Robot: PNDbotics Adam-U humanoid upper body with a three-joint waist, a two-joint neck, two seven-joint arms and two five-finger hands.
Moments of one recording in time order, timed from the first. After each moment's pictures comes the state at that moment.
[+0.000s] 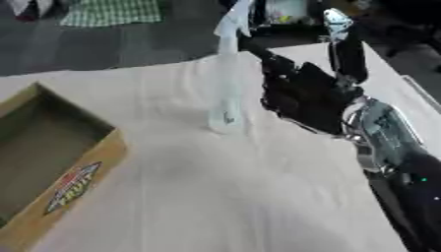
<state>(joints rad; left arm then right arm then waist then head) -0.18 0.44 0.16 -1.98 0.19 -0.07 0.23 -0.47 -0.66 -0.01 -1.89 -1.78 0.47 -0.10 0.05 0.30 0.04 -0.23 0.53</state>
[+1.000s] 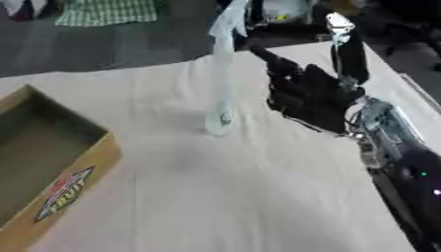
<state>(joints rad) -0.19 0.43 0.16 -1.98 0.19 -0.07 0.22 -0.49 -0.70 -0.02 -1.83 -1.80 0.48 -0.06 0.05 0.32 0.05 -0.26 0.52</state>
